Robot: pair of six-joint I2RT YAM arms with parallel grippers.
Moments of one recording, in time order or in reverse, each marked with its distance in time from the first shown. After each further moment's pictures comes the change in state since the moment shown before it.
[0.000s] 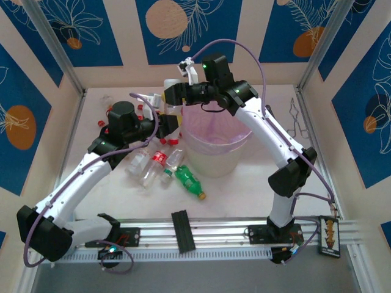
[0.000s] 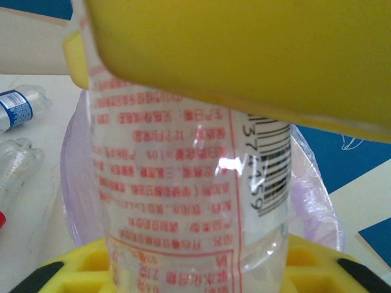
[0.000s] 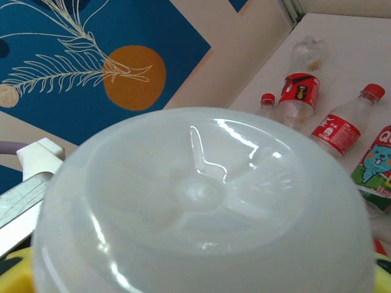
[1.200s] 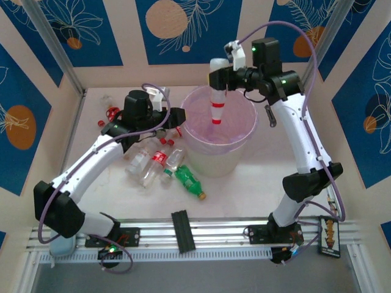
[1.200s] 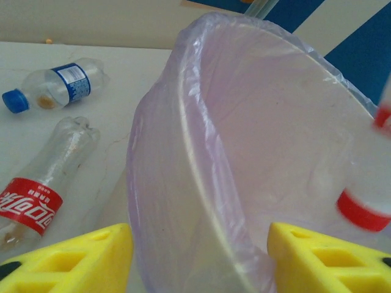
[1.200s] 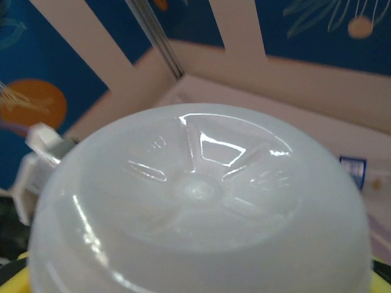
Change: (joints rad) left arm 0.005 0.224 0.175 -0.140 -0.118 0.051; right arm -0.274 -0.131 0.029 -0.244 0.116 -0.343
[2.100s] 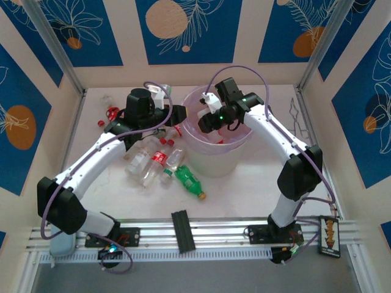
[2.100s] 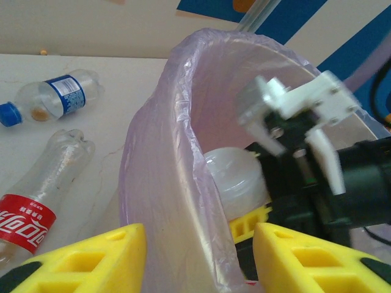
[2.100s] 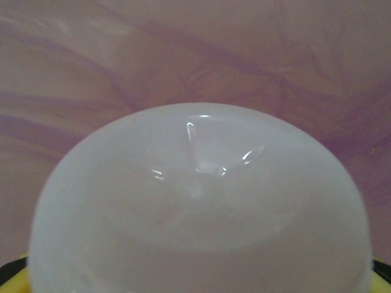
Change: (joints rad) left arm -0.006 0.024 0.004 0.047 -0.001 -0.008; right arm 0.142 0.048 -0.437 0.019 0.223 -0.182
